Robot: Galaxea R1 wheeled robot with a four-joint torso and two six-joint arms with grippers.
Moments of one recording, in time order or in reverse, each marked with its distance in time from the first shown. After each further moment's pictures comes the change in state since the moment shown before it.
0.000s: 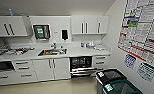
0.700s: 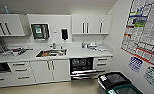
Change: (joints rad) left arm -0.011 -0.005 0.001 -0.001 -0.003 -0.002; right arm 0.002 0.006 -0.004 -0.003 -0.002 -0.002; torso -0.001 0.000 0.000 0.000
